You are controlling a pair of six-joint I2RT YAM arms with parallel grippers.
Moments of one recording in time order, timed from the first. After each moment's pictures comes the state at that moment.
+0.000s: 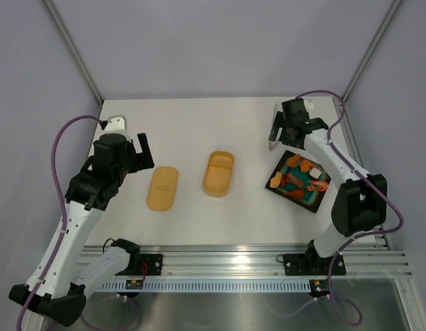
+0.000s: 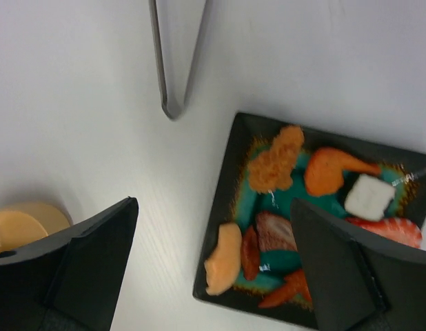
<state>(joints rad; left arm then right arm) -0.34 0.89 1.14 -0.82 -0.33 -0.32 0.26 1.58 1.33 -0.66 0.32 0.48</state>
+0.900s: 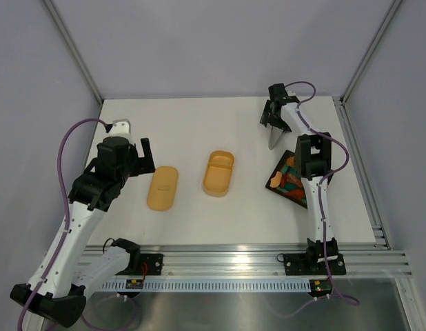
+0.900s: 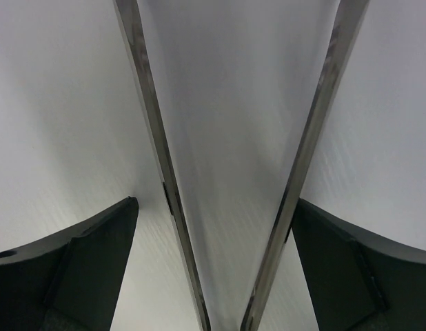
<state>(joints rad) -0.34 0.88 1.09 -0.81 -0.31 -0.29 0.17 2.55 2.27 -0.79 0.29 0.47</state>
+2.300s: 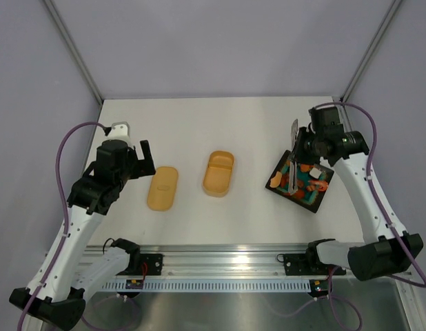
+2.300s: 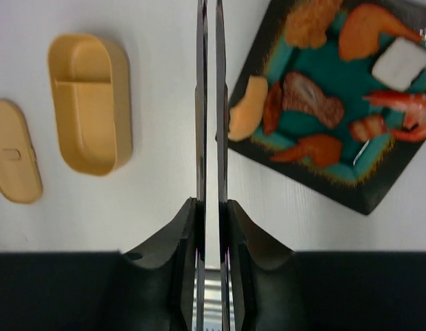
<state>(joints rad) -0.34 0.85 1.07 -0.81 -0.29 -0.31 0.20 1.29 1.40 -1.00 -0.05 0.43</state>
